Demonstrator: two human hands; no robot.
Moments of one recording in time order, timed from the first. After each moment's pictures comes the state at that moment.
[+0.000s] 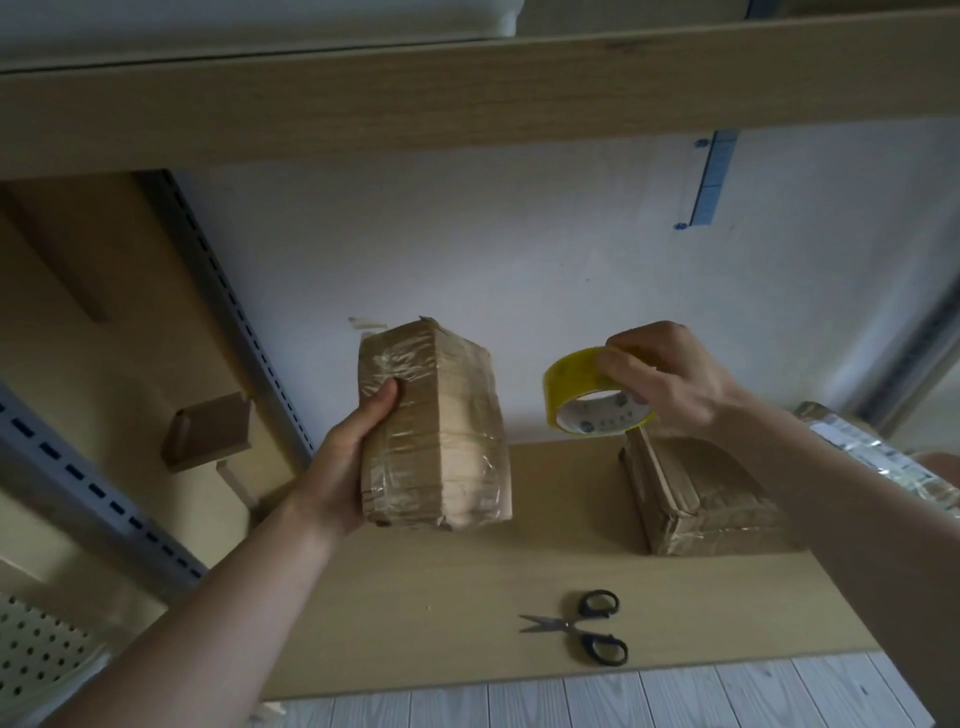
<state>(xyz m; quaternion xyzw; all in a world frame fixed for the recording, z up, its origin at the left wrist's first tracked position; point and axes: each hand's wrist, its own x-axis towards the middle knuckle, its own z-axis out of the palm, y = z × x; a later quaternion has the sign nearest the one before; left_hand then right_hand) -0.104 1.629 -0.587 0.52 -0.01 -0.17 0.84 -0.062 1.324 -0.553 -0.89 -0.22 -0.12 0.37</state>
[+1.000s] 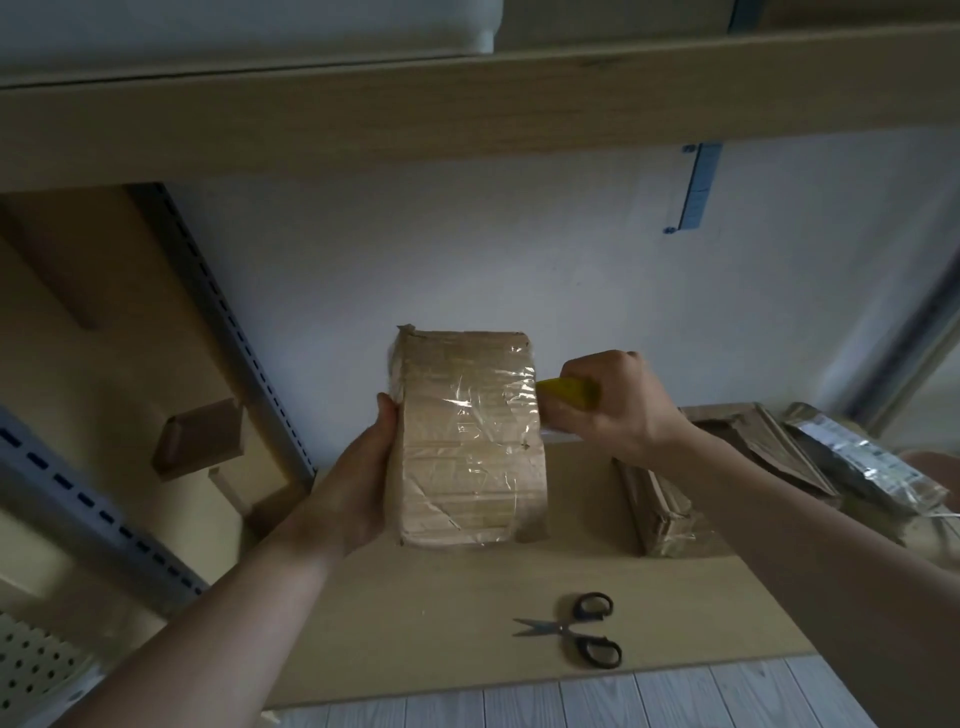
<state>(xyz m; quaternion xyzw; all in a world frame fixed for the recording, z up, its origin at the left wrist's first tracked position) -0.105 1.613 -0.598 0.57 0.00 -0.18 0.80 -0.068 1.355 -0.575 -0.90 -0.20 -0.14 0.36</state>
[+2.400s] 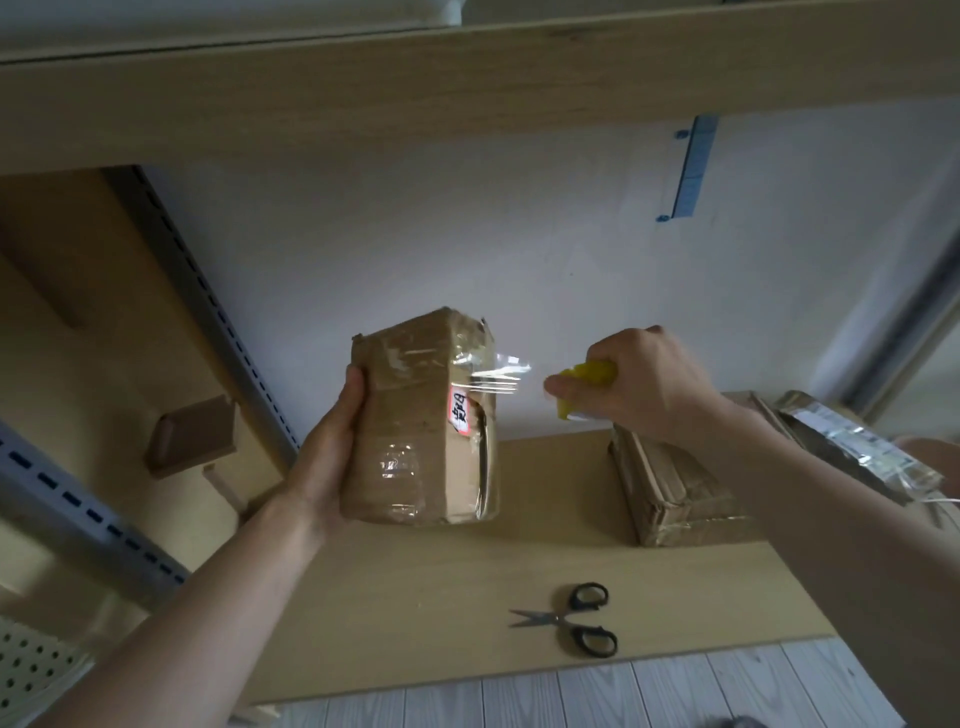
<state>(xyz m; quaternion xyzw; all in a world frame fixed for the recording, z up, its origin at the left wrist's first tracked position) -0.097 1.625 -0.594 0.59 0.06 -0.10 0.80 -0.063 1.331 -0.565 -0.95 -0.14 -0.15 0.23</state>
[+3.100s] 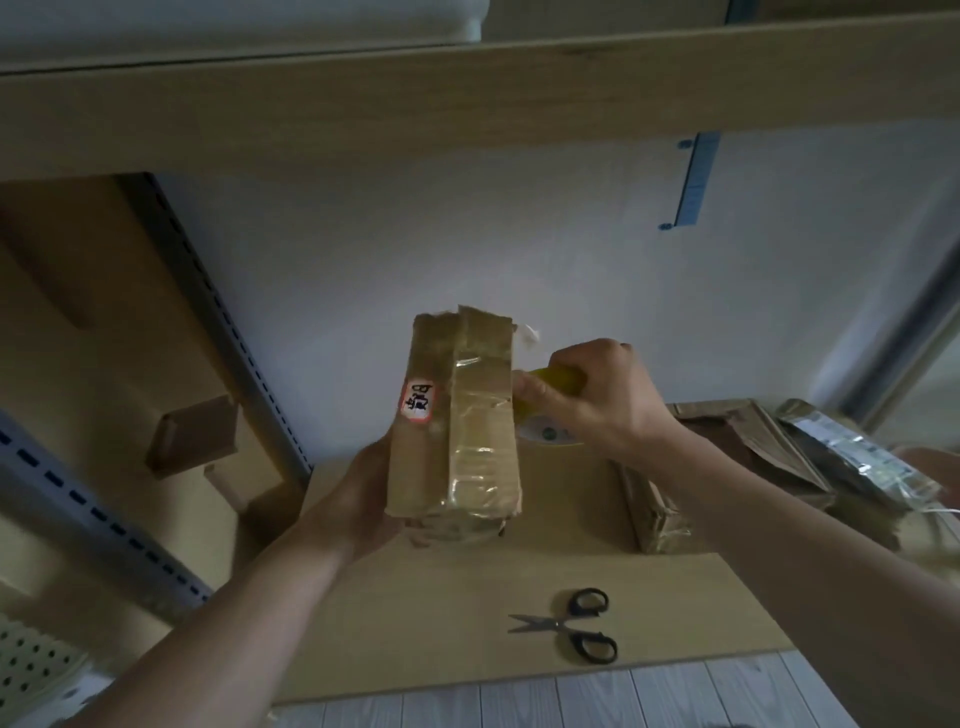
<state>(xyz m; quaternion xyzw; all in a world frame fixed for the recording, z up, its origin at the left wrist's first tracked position) -0.099 1.605 -0.611 0.52 0.02 -0.19 0.83 -0.075 1.368 -0.567 -0.90 -0.19 -0.16 0.36</state>
